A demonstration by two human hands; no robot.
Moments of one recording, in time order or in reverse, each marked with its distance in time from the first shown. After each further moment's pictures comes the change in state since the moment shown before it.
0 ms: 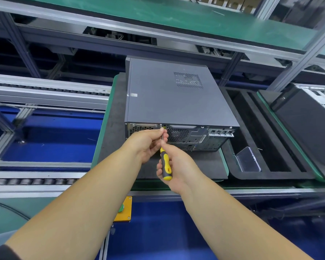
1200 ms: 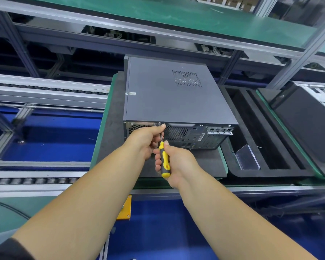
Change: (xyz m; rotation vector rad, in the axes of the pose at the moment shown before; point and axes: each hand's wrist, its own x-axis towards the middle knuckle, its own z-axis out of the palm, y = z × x) left_hand 0.013 -0.002 0.002 0.070 0.085 -0.053; right_hand -0.010 -0.013 0.009 -0.029 -0.003 0.049
